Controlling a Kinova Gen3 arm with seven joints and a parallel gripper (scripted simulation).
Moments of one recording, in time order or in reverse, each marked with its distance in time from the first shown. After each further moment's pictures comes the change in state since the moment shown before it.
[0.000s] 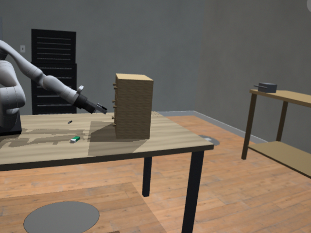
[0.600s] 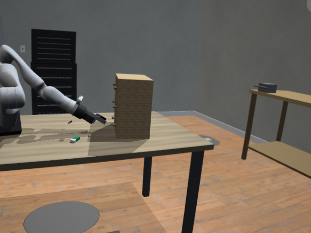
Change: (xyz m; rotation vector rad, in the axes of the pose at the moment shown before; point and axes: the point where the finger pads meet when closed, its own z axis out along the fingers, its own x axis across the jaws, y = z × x) arm -0.004 0.053 0.028 -0.001 -0.009 0.005
